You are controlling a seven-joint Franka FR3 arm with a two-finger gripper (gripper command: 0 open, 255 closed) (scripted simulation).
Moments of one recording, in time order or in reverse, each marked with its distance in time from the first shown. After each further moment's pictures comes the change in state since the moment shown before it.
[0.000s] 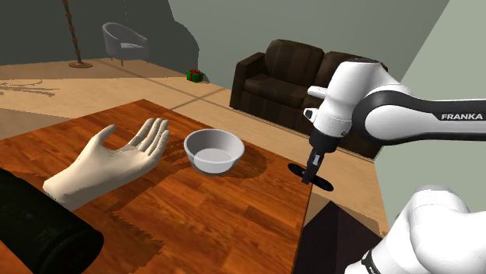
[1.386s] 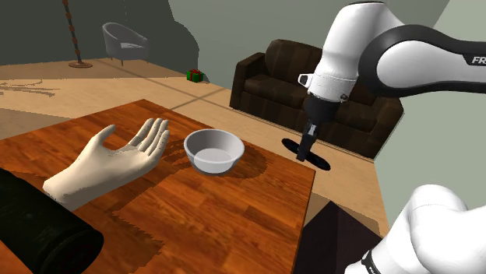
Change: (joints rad) arm 0.021 0.106 0.066 0.304 0.034 -0.196 0.078
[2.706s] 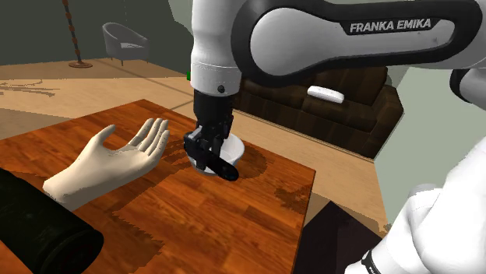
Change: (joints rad) arm 0.069 0.686 0.315 0.626 -0.084 0.050 0.430
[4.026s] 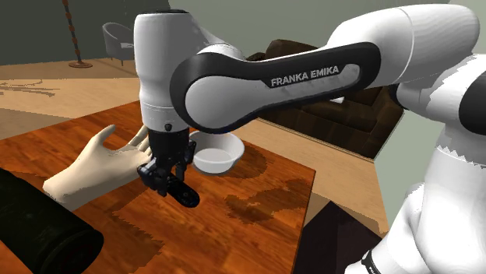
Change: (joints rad) arm 0.080 0.285 0.032 0.153 -0.138 0.097 0.144
